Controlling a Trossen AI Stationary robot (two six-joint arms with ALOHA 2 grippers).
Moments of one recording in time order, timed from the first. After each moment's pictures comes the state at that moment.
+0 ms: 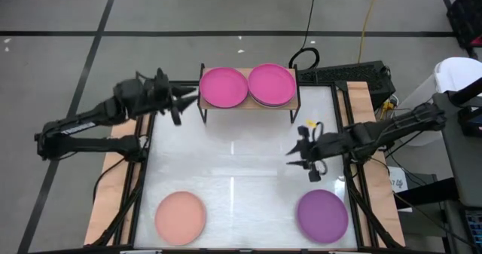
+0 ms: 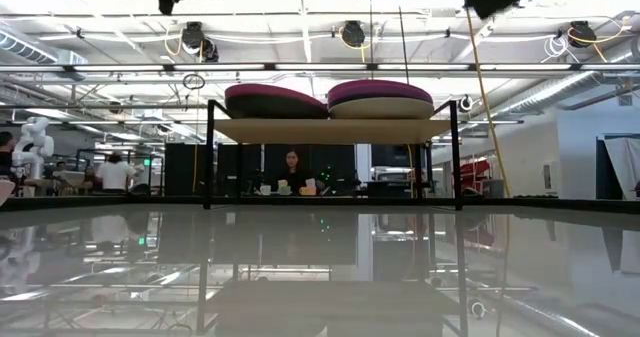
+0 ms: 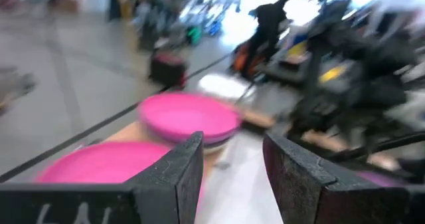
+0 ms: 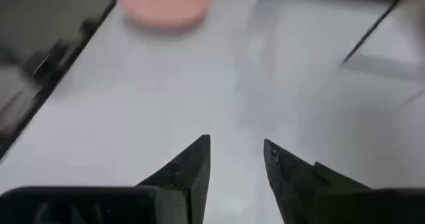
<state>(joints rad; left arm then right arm) 0.32 0.78 0.86 -0.17 -0.01 -0.17 0.30 0.97 0.81 -0.47 0.12 0.03</state>
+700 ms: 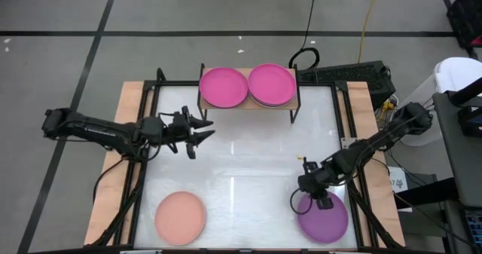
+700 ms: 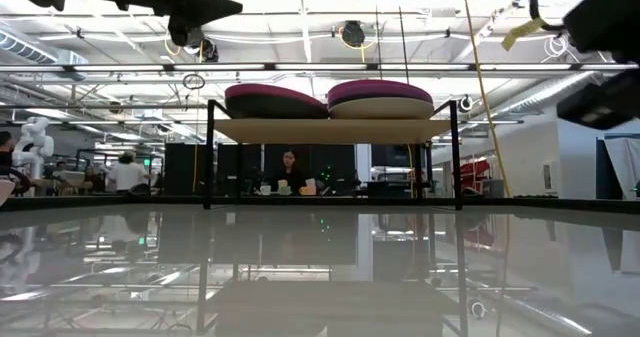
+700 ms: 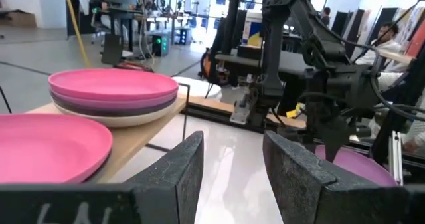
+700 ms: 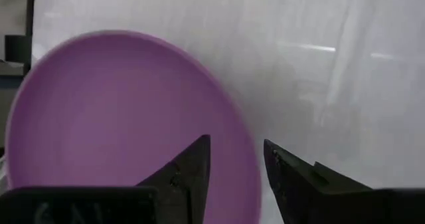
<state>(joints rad) -0.08 0.91 0.50 0.41 -0.28 -0.14 0.53 1.26 0.66 -0.60 -0.19 0.43</state>
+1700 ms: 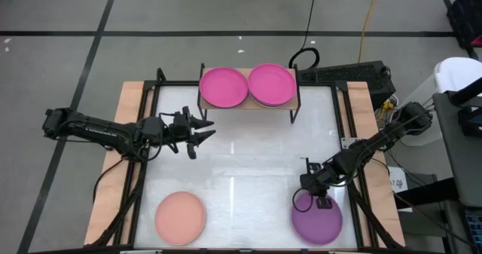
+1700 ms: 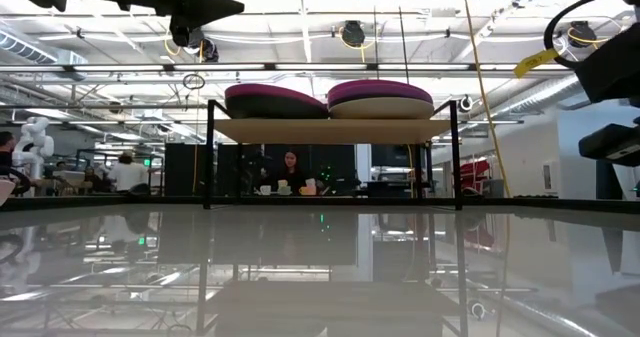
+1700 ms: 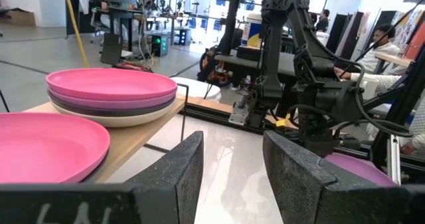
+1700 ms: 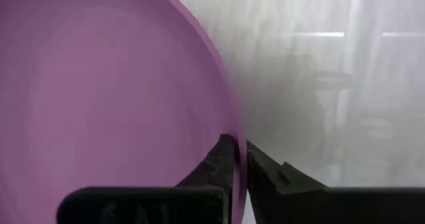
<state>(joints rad) -0.08 0.92 0.50 0.42 -0.28 -0.15 0.55 1.26 0.52 -0.47 -0.16 0.56</state>
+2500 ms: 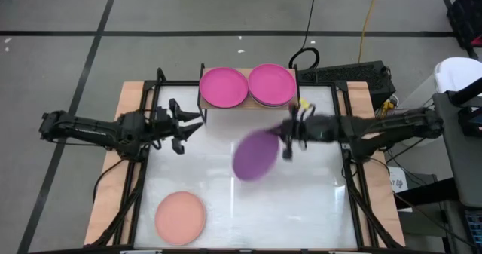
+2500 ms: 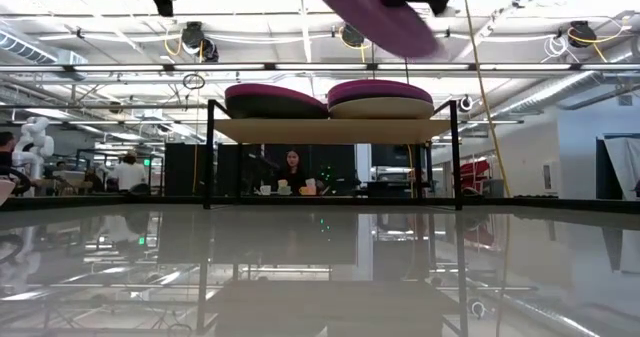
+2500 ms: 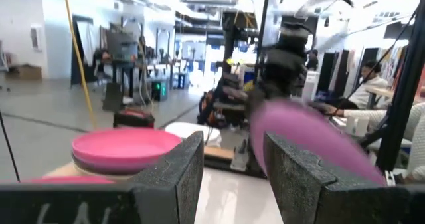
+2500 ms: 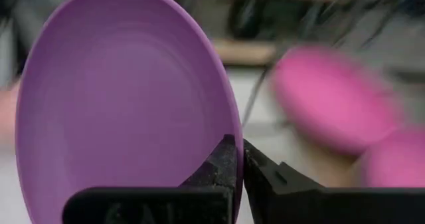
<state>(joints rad) -0.08 0.74 0.50 0.42 -0.28 -0.04 0.07 1.12 0.89 -0.13 0.26 -0.02</state>
